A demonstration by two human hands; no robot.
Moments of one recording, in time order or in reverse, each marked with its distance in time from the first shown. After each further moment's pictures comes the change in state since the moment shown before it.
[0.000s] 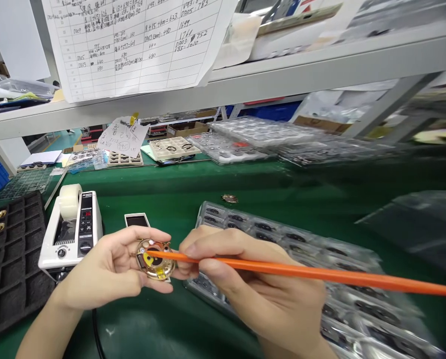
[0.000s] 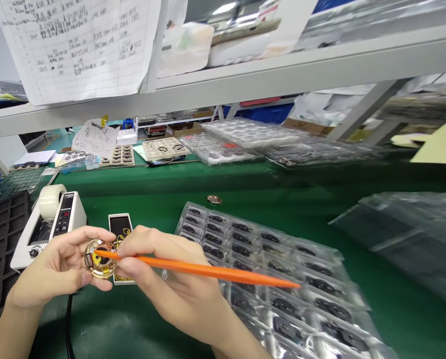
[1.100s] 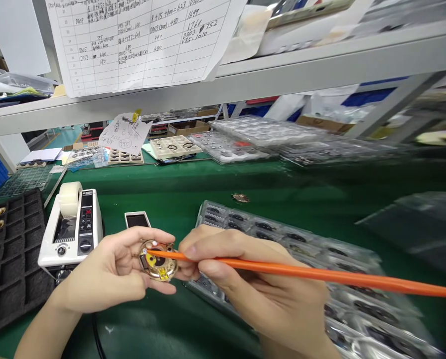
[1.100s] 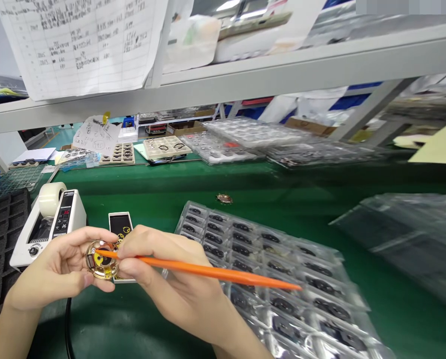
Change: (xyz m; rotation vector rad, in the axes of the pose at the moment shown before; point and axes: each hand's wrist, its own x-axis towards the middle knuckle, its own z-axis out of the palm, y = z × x) left_hand 0.000 -0.001 0.002 0.023 0.000 0.012; right_hand 0.001 0.001 -0.001 0.018 -0.038 0.021
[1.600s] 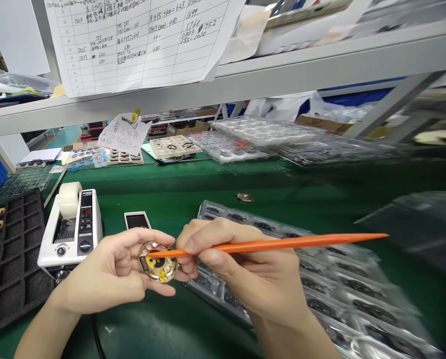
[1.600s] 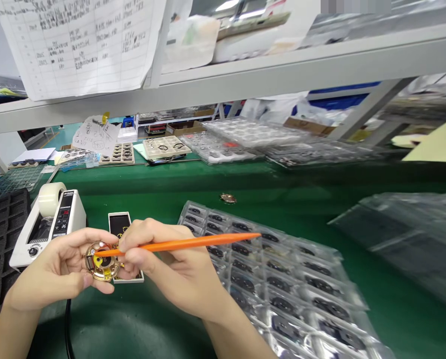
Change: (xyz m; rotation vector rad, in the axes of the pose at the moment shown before) left_hand 0.001 -0.001 -0.001 0.035 0.000 0.007; right_hand 0.005 0.011 -0.002 0.230 -0.026 0.075
